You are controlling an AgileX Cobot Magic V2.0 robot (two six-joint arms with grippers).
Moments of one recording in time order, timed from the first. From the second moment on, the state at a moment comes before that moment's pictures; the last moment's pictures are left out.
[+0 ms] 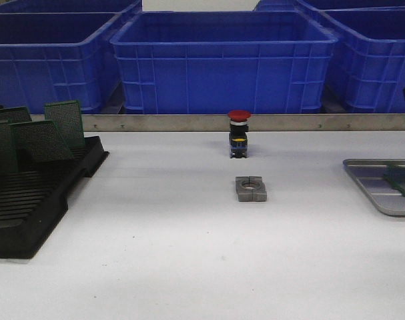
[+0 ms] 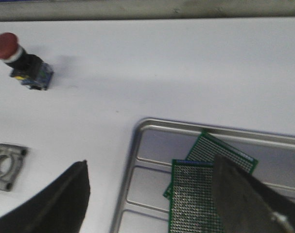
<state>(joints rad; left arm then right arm) -0.23 1.45 -1.14 -1.28 0.78 1.67 -0.29 1.52 -0.83 1.33 0.50 -1.46</state>
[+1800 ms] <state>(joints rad) 0.02 0.17 -0.28 -1.23 0.27 1.29 0.18 0.15 -0.17 1.41 0.09 -1.43</state>
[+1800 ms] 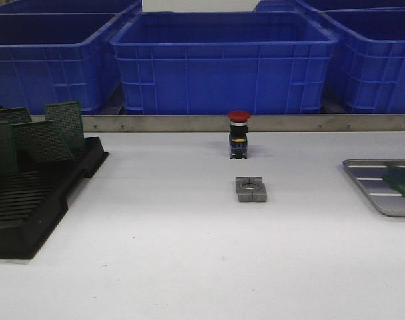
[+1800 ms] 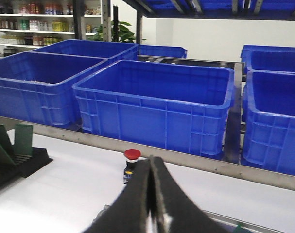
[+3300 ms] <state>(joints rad) -0.05 -0.01 0.00 -0.08 0.05 -0.05 0.18 0.15 -0.17 1.40 0.36 -1.43</state>
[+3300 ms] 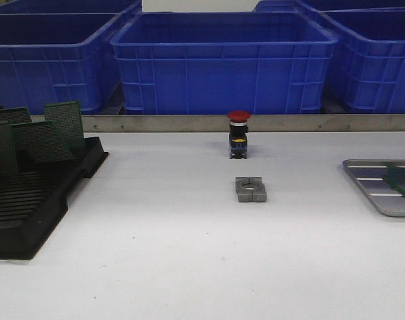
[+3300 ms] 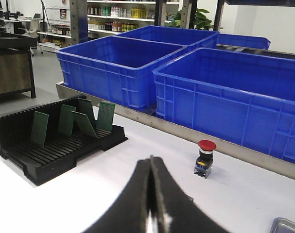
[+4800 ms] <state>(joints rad) -0.05 -0.01 0.00 -0.10 0.03 -0.05 0.08 0.13 -0.08 0.51 0.09 -0.58</state>
